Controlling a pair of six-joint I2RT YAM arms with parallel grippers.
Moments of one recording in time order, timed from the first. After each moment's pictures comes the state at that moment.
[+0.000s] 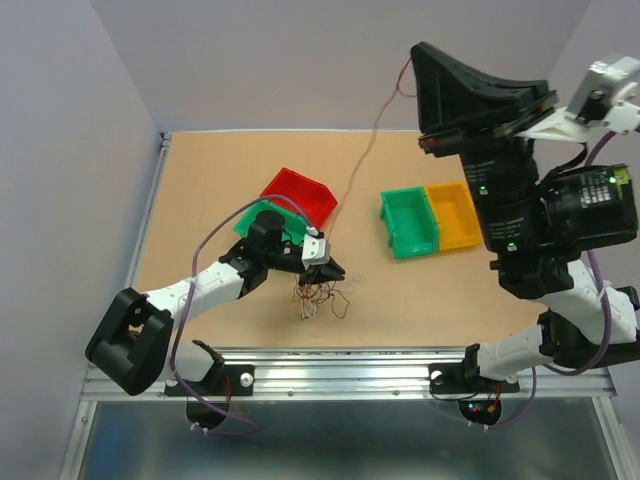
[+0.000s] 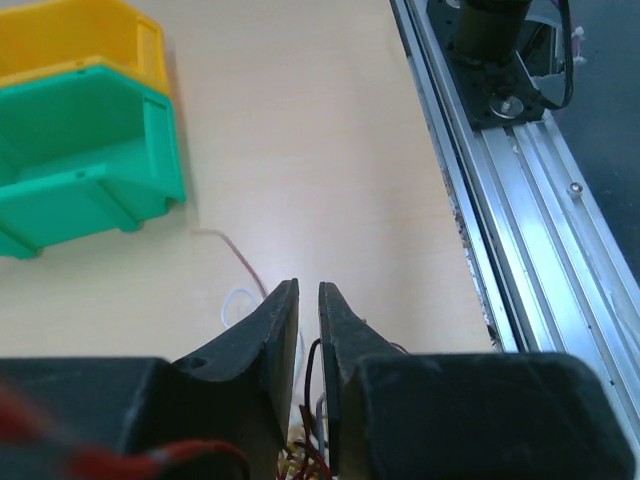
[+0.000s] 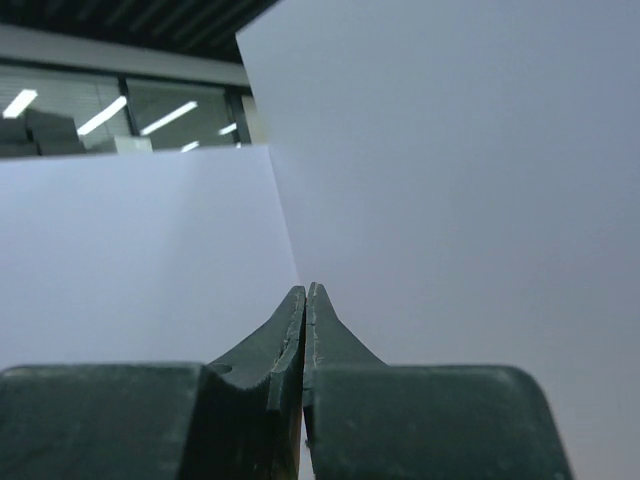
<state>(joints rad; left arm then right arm) -0.62 1.29 0.64 0.28 1.02 0.40 1.37 1.35 2.01 0.29 0.59 -0.40</state>
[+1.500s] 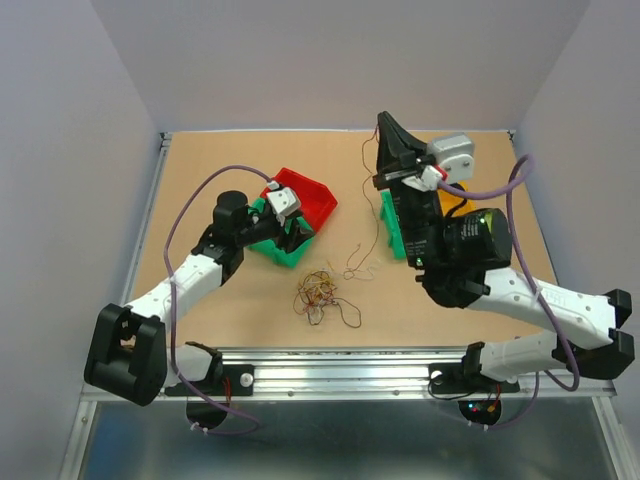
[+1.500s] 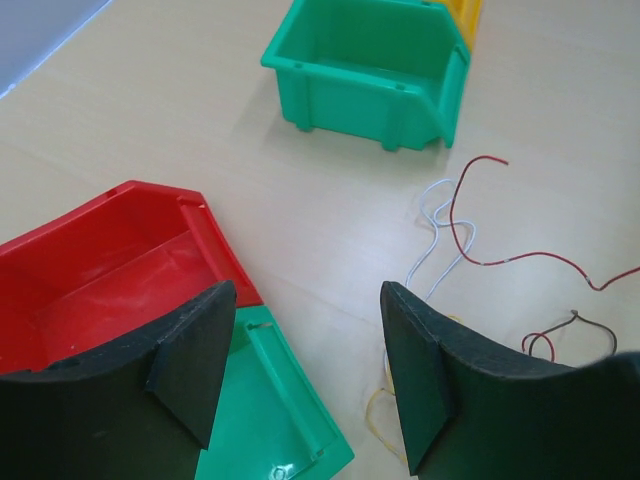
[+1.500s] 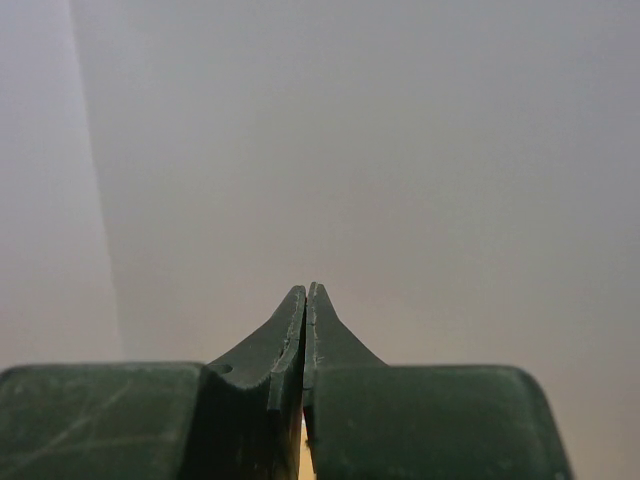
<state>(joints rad) -0.37 1.25 0.70 0.27 0.70 0.23 1.26 1.24 1.41 0.75 0.71 -0.71</state>
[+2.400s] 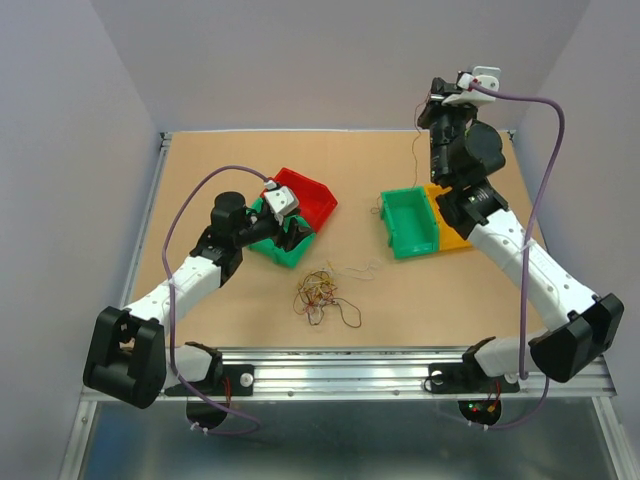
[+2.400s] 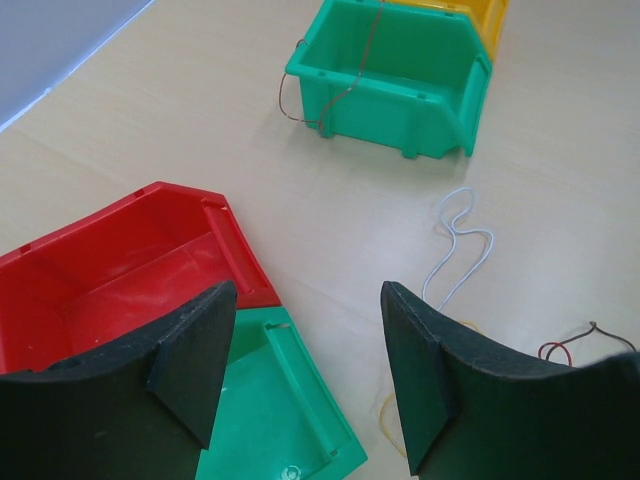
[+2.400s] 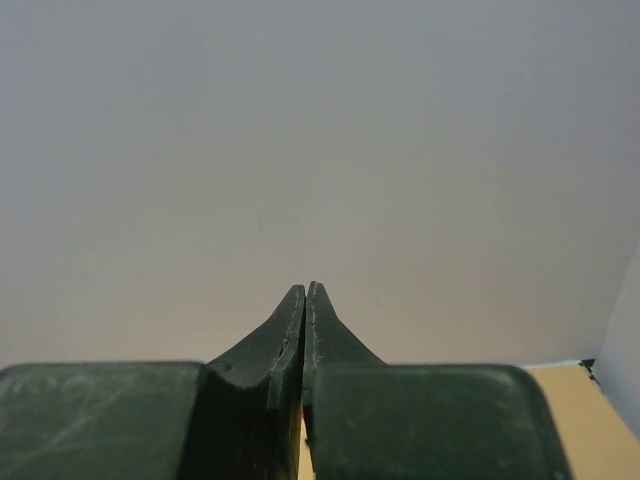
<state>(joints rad) -0.36 1.23 0.68 0.30 0.66 0.22 0.53 1.35 1.38 0.44 0.54 -0.13</state>
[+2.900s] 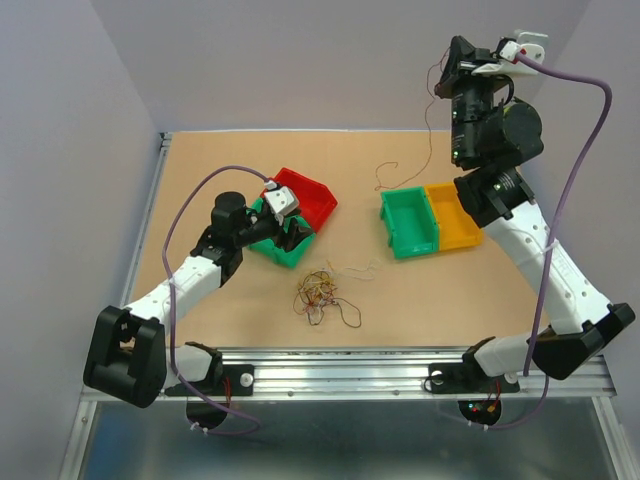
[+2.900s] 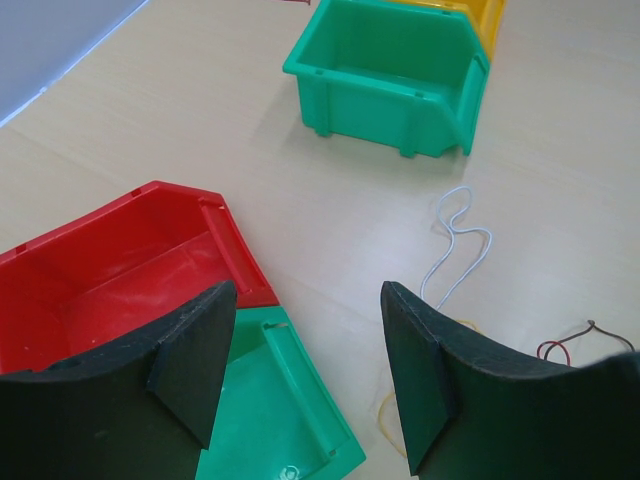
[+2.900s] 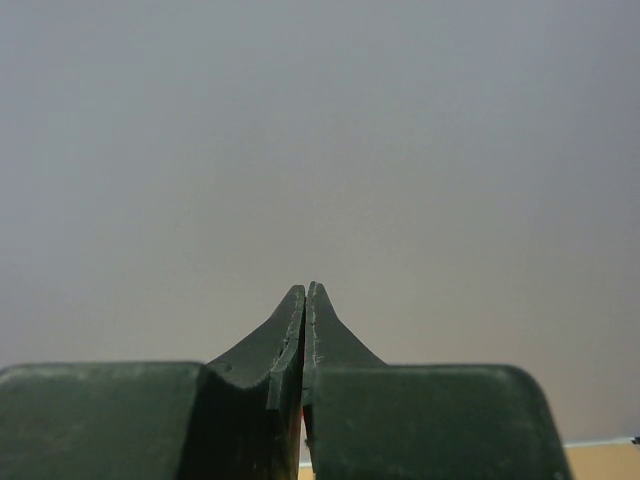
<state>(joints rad) -0.36 1.23 0.68 0.30 0.67 0.22 0.53 1.37 1.66 0.34 0.49 -0.10</state>
